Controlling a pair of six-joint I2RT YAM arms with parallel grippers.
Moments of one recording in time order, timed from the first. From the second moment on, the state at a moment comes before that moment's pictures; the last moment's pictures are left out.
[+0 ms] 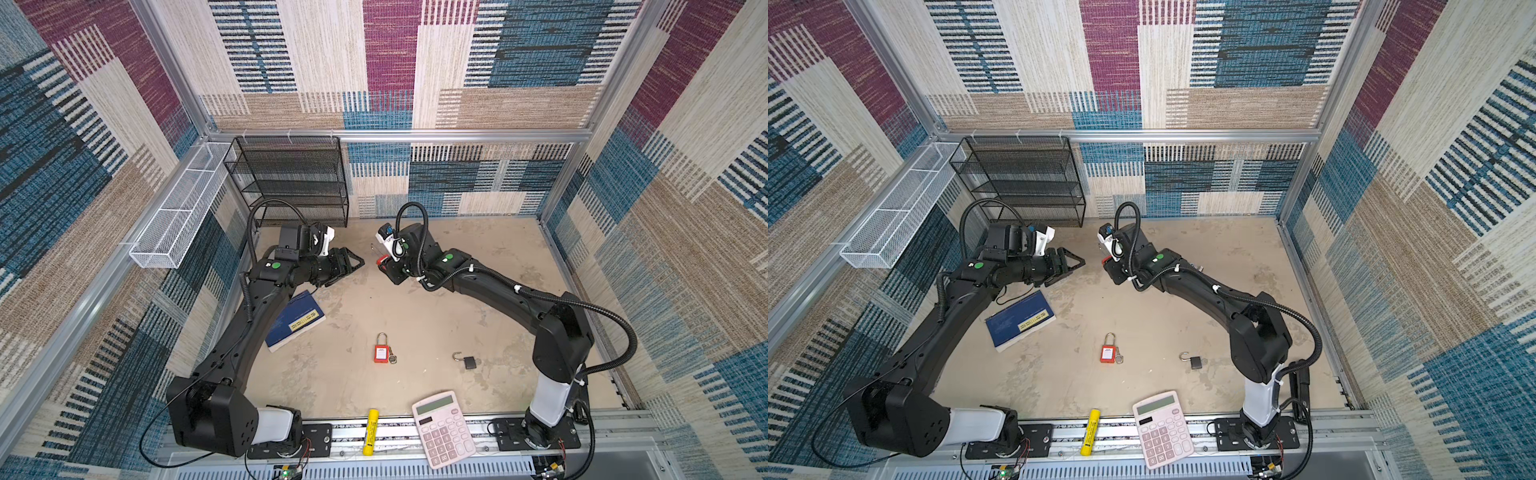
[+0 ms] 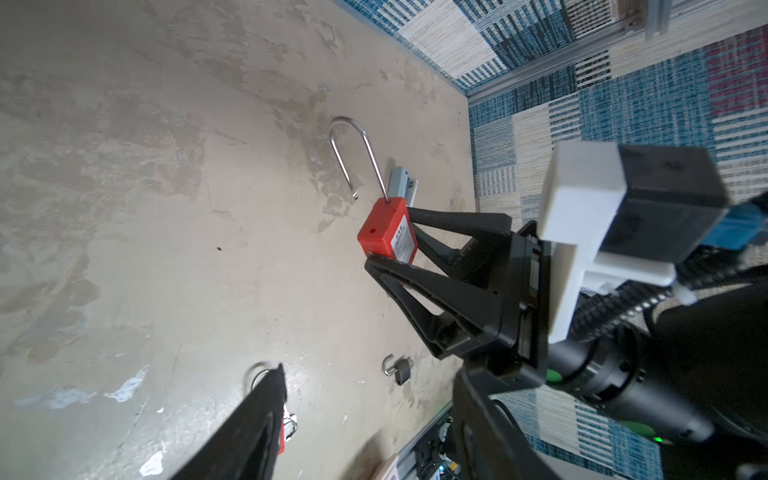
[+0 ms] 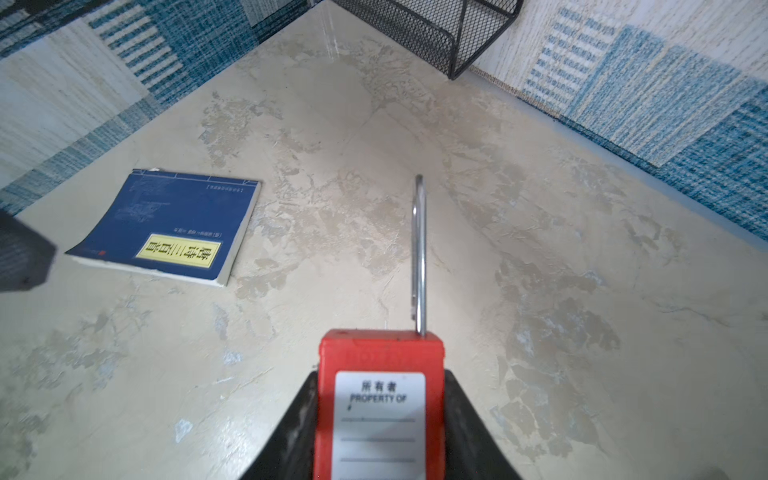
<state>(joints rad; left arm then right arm) -0.19 1.36 1.29 -0.68 0.61 -0.59 0.73 1.82 1.58 -0.45 -0.10 -0.01</state>
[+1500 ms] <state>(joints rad) -0.32 1.43 1.26 -0.42 0.76 -0.77 0.73 1.65 1.53 -0.46 -0.33 -0.11</state>
